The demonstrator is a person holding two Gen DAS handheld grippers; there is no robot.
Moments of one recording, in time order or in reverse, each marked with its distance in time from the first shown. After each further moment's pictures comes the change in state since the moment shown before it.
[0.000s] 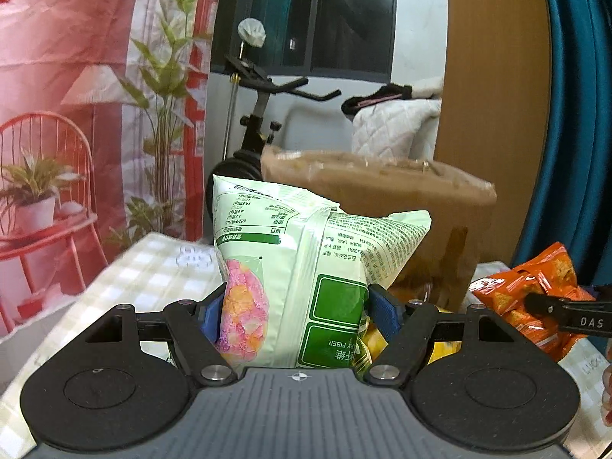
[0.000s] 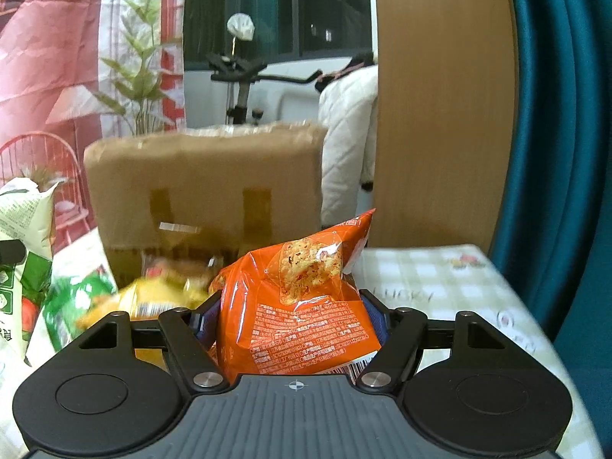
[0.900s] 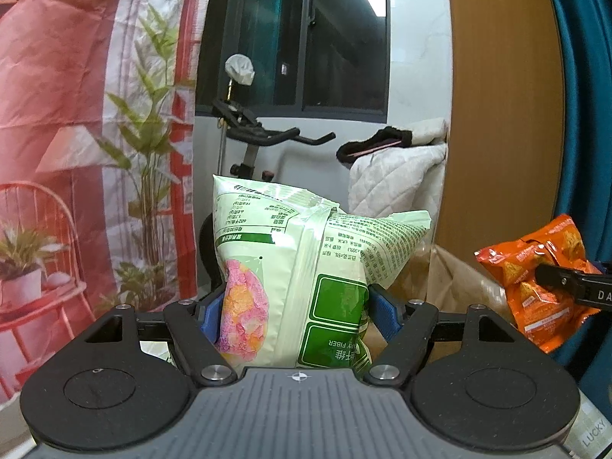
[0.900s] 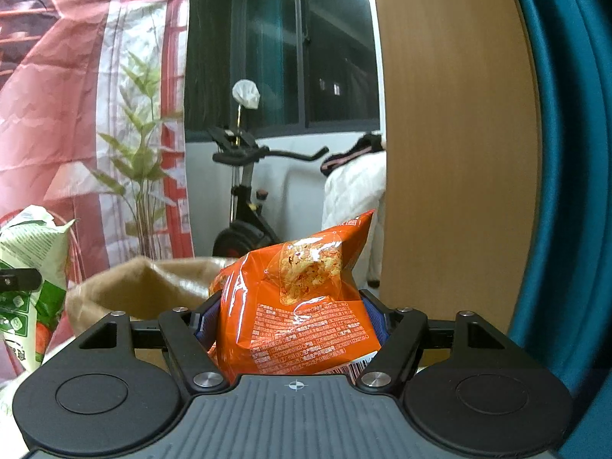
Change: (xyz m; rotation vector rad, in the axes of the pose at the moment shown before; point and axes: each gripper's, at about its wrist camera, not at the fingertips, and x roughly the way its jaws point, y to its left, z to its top) left arm 0.049 -0.008 0.117 0.046 -0.080 -0.011; right arm 0.040 -0.026 0.156 0.004 -0.192 0.038
